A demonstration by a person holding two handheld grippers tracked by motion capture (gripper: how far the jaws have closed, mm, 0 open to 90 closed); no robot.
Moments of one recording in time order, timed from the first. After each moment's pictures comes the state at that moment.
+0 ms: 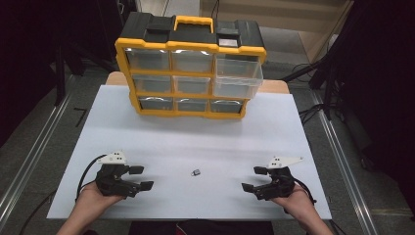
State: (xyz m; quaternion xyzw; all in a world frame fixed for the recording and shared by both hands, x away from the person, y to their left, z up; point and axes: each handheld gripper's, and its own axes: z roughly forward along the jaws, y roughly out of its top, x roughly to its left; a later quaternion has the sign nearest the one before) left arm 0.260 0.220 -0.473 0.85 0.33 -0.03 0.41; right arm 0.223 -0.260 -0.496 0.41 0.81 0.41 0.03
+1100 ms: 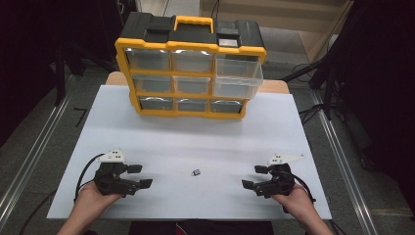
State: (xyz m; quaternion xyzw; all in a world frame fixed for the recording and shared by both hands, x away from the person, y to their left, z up) left arm 0.261 0.223 -0.470 0.84 0.35 -0.02 0.41; right arm 0.227 -0.261 -0.494 0.44 0.80 0.41 0.02
